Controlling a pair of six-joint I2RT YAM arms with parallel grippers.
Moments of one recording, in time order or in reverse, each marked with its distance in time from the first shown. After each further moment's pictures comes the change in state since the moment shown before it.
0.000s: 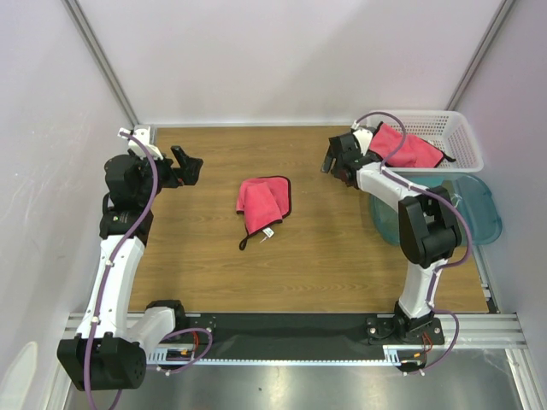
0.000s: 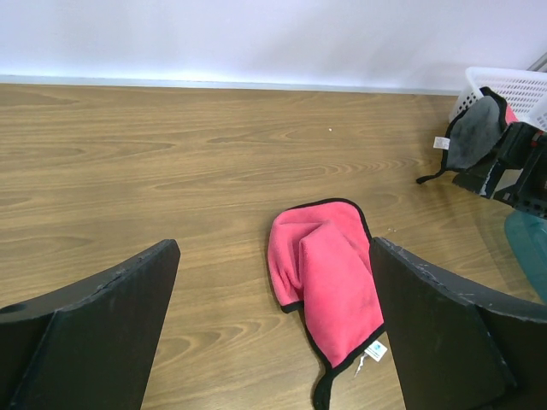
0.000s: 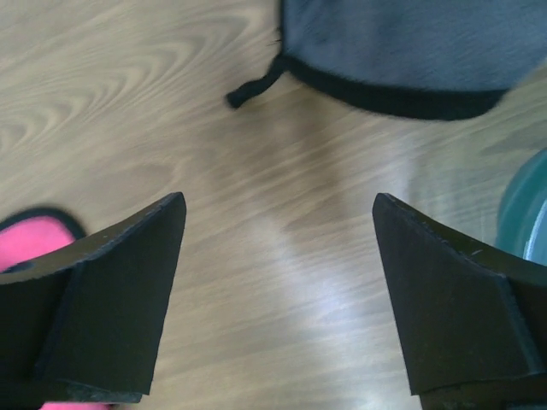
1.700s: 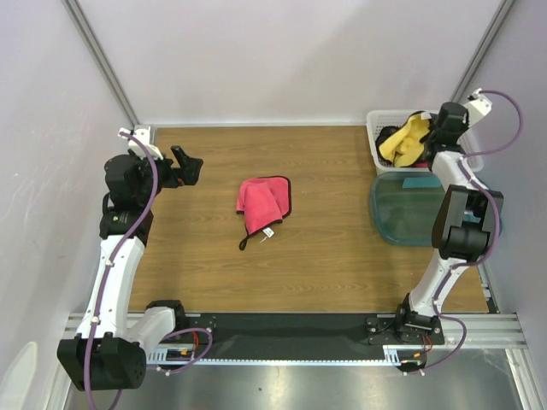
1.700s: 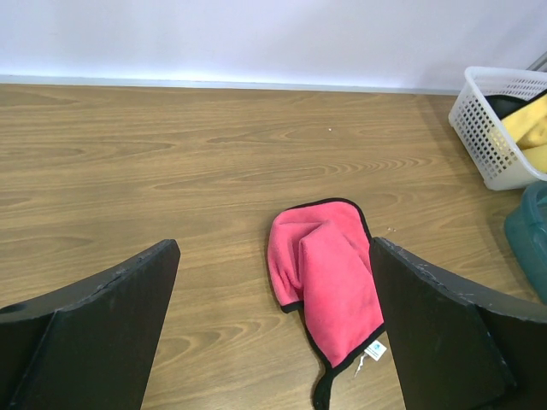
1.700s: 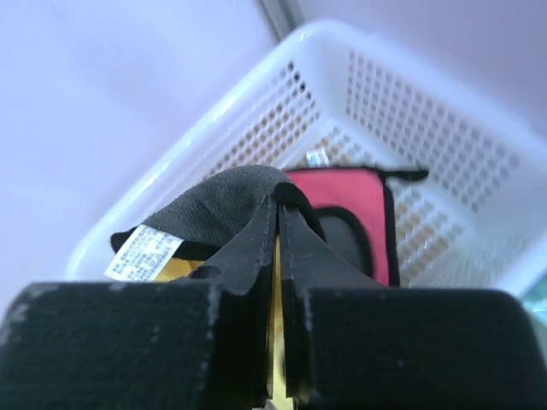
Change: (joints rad) left arm 0.000 0.000 0.000 0.000 0.001 0.000; right arm -0.562 -0.013 0.037 0.520 0.009 -0.154
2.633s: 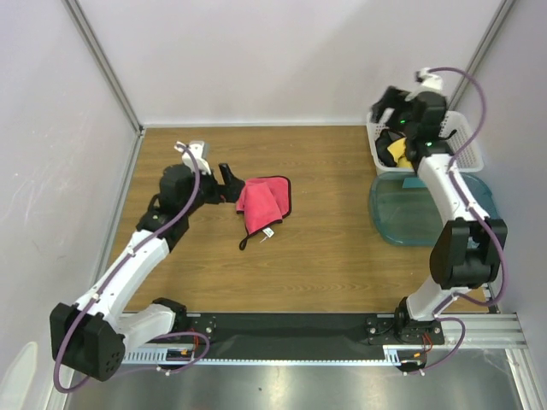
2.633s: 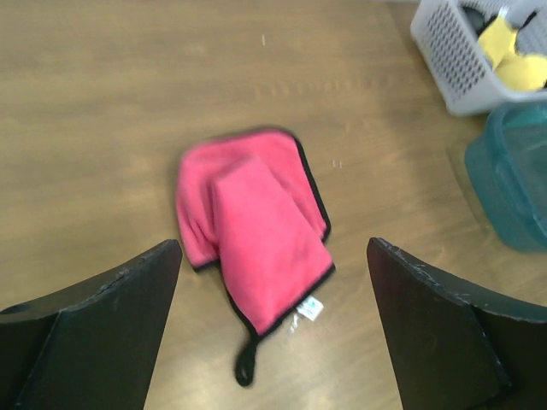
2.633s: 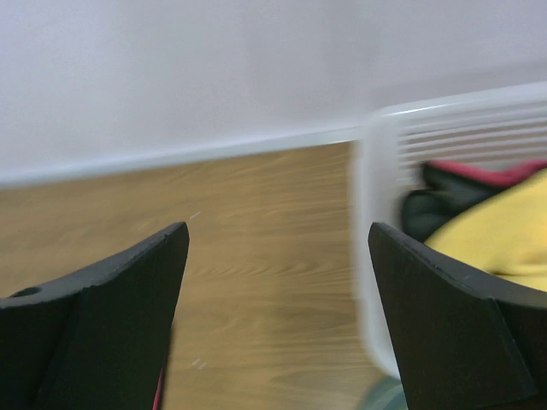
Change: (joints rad) left arm -0.365 0.080 -0.106 0.056 -0.224 -0.107; right arm 0.166 -0.222 0.032 -0.217 -0.507 -0.150
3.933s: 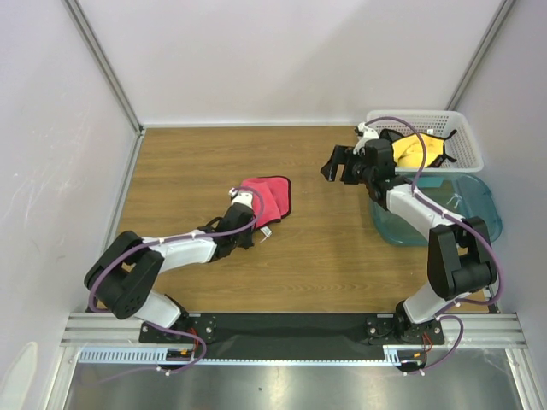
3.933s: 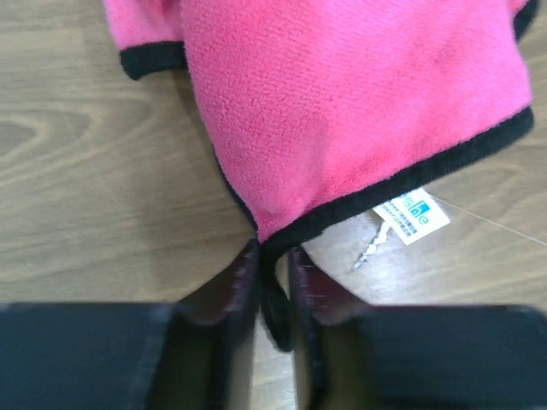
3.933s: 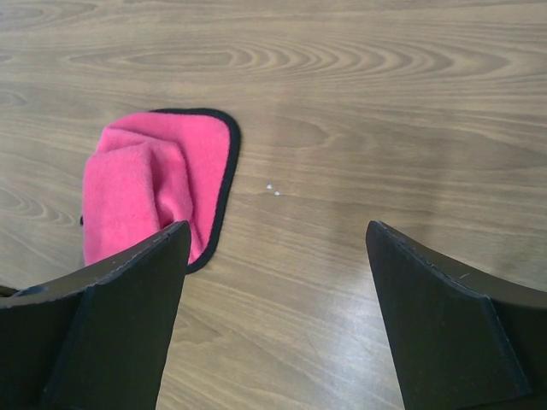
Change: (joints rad) left arm -0.342 0.415 -0.245 0.142 -0.376 -0.130; right arm 0.273 -0.071 -0.420 0.072 -0.157 0.063
